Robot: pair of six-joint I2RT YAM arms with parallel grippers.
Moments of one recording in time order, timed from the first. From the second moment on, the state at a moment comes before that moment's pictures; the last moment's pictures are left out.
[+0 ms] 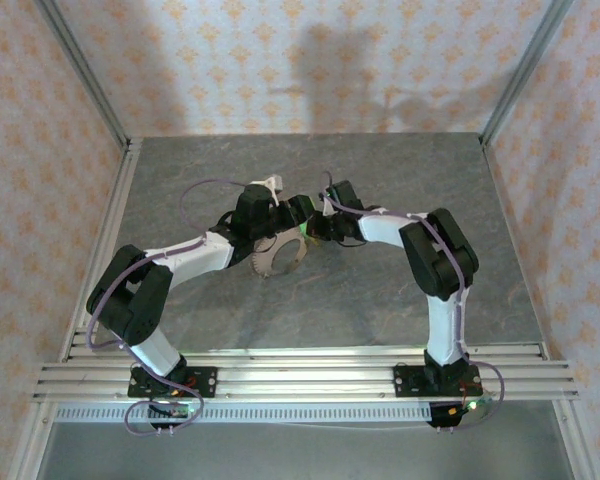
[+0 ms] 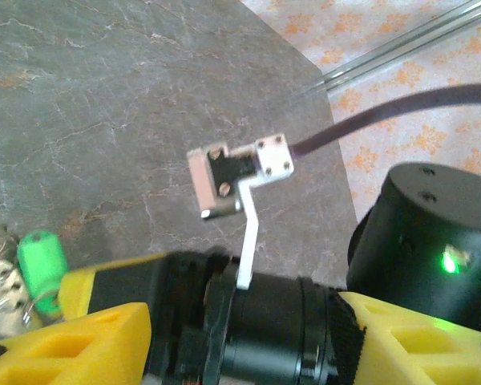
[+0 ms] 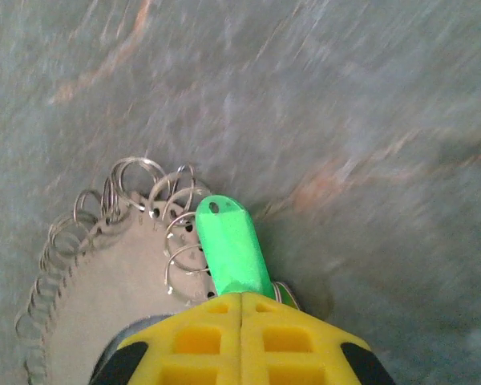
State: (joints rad) left arm -0.51 1.65 0.94 0.28 0.21 -0.91; right arm 0.51 2.00 1.20 -0.09 -0.38 0.59
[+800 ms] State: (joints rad) left arm -0.51 1.58 0.86 0.25 0.18 -0.91; right arm 0.53 1.91 1.16 -0.14 -0.32 0.58
